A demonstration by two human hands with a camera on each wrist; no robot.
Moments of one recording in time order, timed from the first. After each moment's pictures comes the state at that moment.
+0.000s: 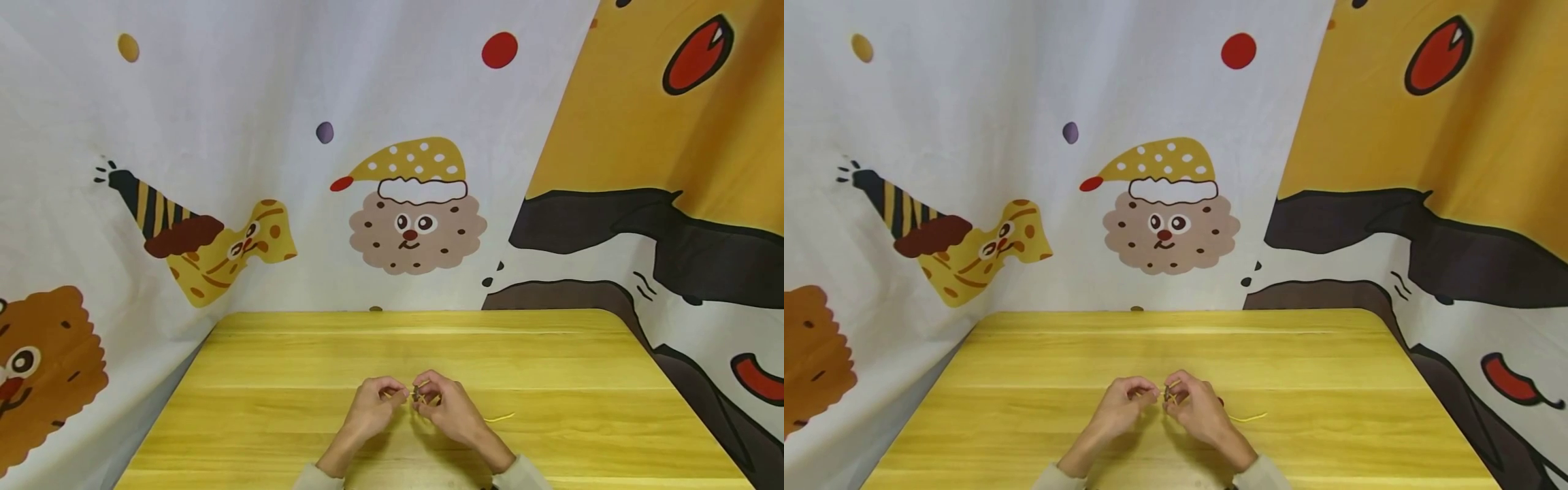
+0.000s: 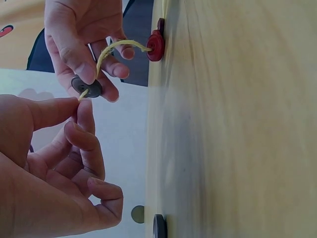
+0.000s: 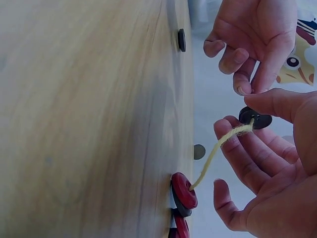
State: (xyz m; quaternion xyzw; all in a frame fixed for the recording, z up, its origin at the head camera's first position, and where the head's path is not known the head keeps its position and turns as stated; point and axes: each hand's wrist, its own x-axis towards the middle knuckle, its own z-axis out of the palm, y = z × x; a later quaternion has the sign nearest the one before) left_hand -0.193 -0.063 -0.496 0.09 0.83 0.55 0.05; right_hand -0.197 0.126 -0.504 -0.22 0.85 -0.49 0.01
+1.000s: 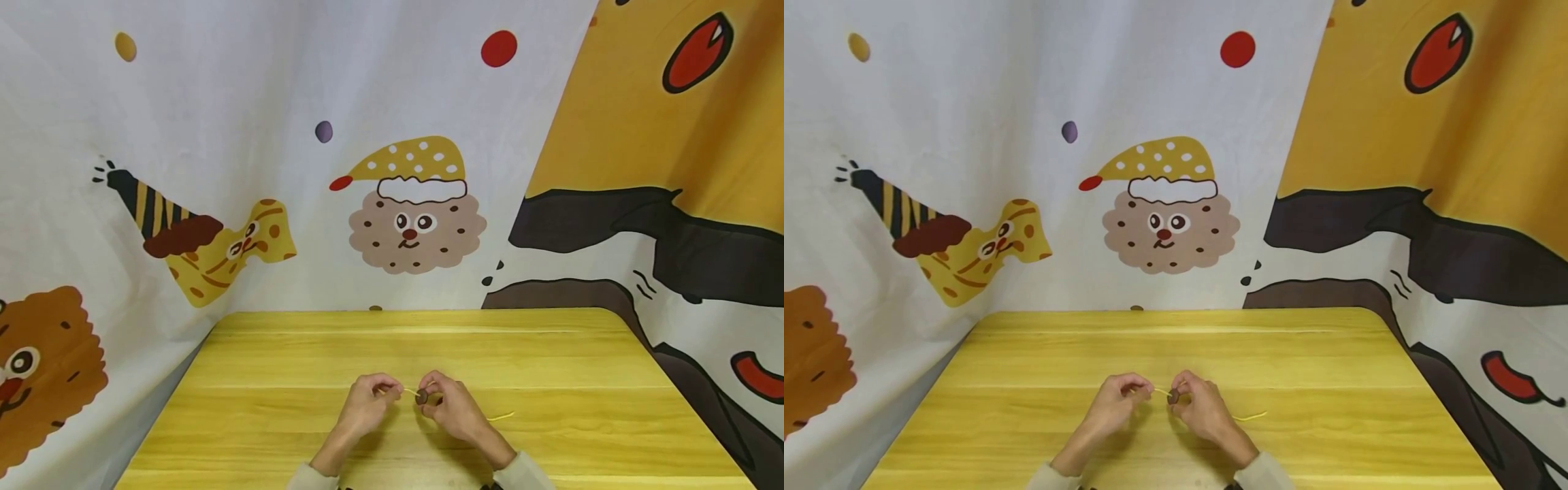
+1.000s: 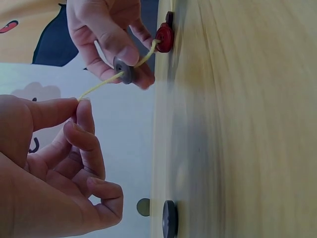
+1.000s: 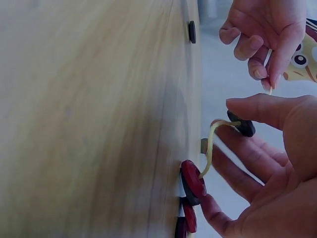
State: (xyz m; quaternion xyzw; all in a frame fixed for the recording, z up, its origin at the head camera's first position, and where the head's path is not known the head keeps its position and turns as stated) left_hand -0.194 -0.071 -0.491 0.08 0.82 0.56 0.04; right_hand -0.201 0.132 -0.509 -0.22 0.87 -0.45 0.01
